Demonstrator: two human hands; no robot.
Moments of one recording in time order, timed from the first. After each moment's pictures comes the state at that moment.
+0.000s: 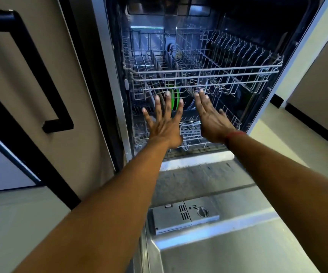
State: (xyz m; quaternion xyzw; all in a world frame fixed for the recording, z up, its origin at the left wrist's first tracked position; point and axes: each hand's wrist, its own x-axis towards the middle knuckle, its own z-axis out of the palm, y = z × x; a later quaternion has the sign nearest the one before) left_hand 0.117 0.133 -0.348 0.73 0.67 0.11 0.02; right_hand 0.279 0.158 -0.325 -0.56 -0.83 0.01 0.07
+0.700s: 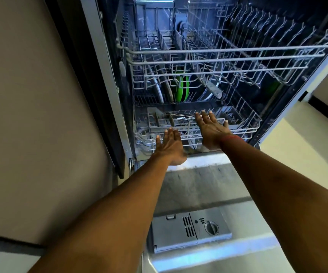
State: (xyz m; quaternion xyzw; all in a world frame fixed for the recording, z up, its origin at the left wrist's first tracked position) left_hand 0.113 0.175 -0.442 0.71 0.67 -0.02 0.24; right_hand 0.263 0.229 -0.409 -0.59 -0.80 0.07 -0.09
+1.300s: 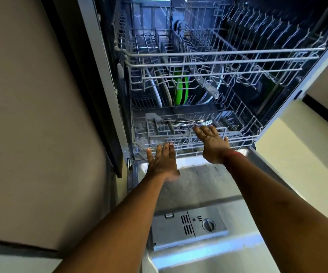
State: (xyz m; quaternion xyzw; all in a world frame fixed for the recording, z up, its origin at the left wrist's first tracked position) left_hand 0.109 0.140 -0.475 0.70 0.69 -0.06 0.19; right_hand 0.277 0.196 -0.426 -0.60 -0.78 0.15 -0.05
